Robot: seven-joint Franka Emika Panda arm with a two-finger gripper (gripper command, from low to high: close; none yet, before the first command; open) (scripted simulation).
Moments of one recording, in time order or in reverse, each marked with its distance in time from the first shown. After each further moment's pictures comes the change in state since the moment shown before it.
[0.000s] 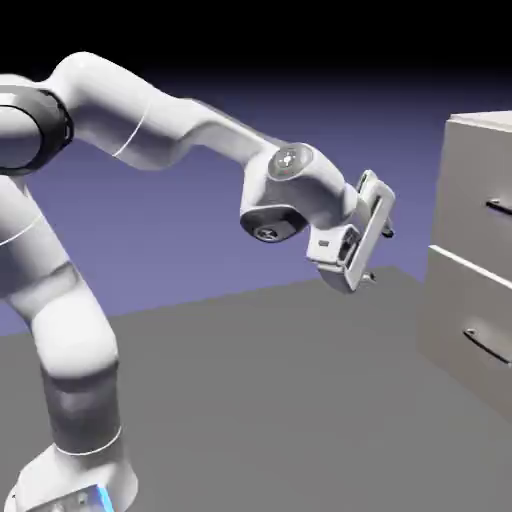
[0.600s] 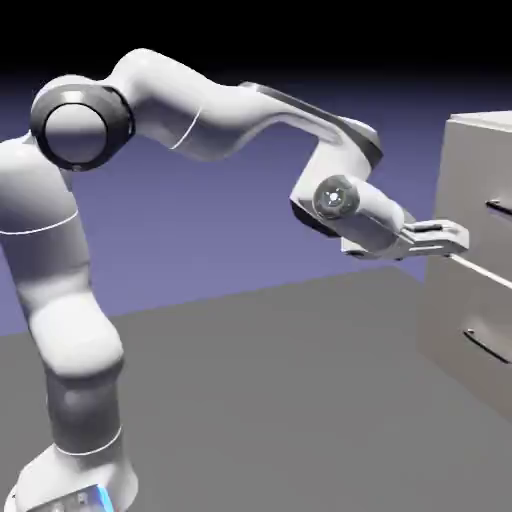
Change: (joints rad) arm 0.088 0.240 -0.138 0.298 0.783 -0.103 0.573
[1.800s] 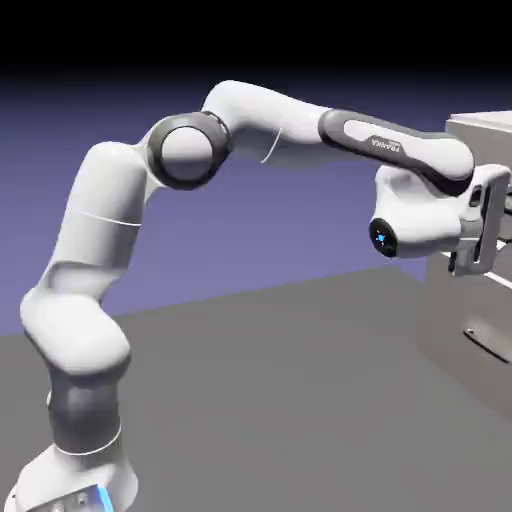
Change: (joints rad) arm 0.087 0.536 -0.184 0.683 1.159 -0.096 0.972
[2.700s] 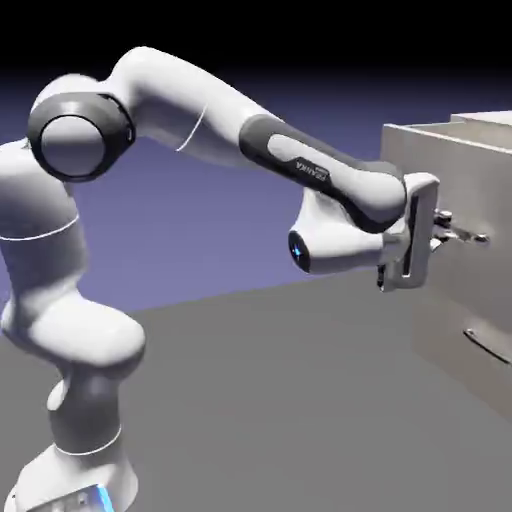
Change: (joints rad) arm 0.350 -0.715 -0.305 -0.754 0.100 -0.090 -0.485
